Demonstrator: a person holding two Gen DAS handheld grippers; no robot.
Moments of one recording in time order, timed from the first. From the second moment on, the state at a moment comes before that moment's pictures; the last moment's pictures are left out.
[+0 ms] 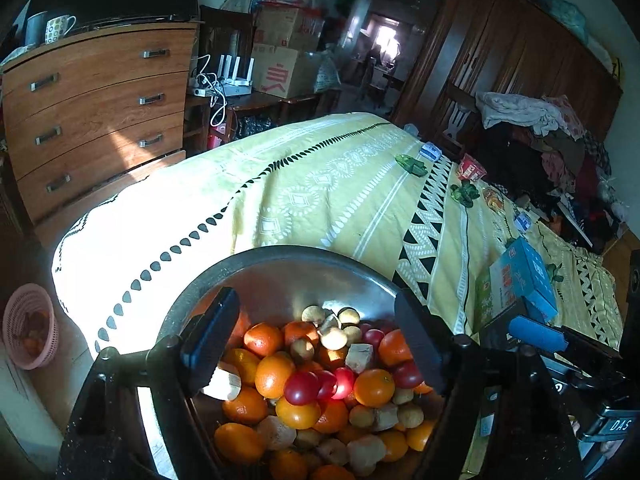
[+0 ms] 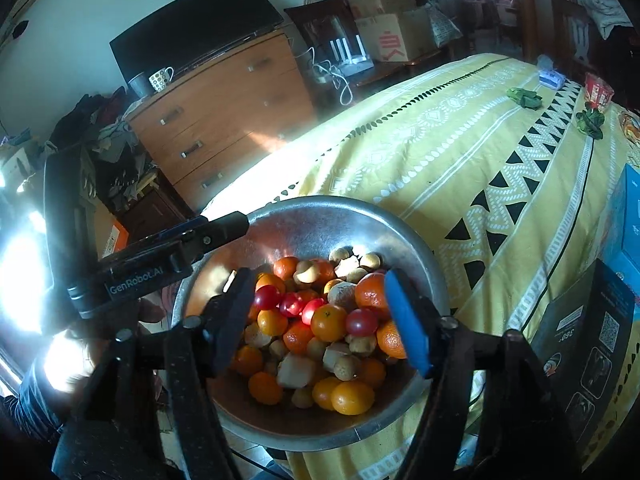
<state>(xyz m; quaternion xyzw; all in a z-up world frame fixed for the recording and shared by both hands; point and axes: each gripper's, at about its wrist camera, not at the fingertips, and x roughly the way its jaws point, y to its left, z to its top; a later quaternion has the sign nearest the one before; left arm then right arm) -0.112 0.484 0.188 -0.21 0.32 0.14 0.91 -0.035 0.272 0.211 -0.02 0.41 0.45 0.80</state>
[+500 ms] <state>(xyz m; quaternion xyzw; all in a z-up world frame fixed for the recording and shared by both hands) -0.102 0.188 0.245 -0.09 0.22 -0.15 0.96 -0.075 0.032 0.255 0.03 0.23 0.19 0.95</state>
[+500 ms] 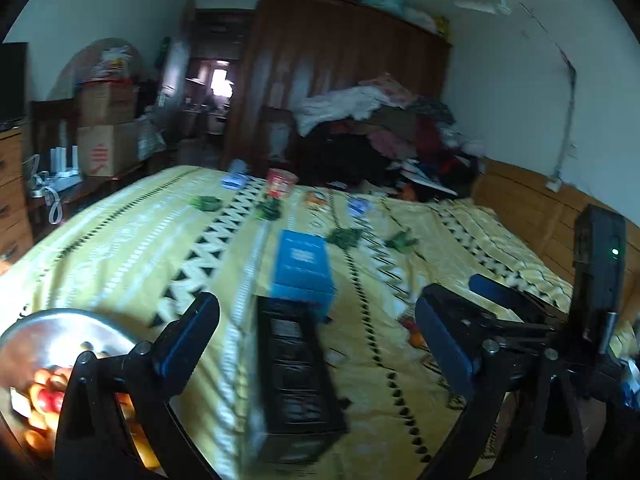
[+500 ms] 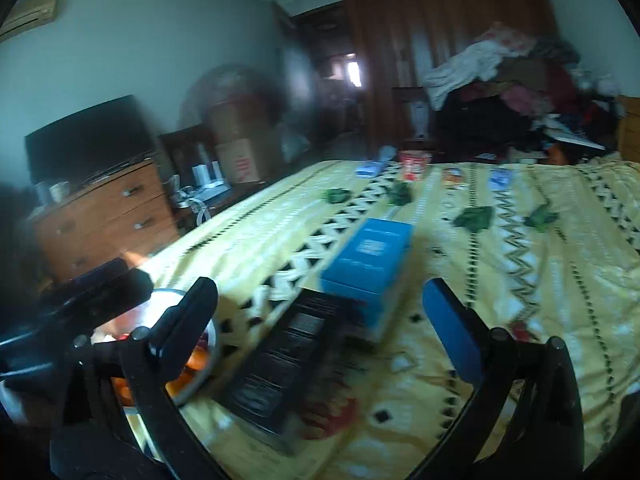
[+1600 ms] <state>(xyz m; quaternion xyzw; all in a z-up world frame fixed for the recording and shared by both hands) -0.039 -0.047 0.013 0.09 0.45 -0.25 0.85 -0.081 -0.192 0.029 0.09 0.46 -0.03 0.88</state>
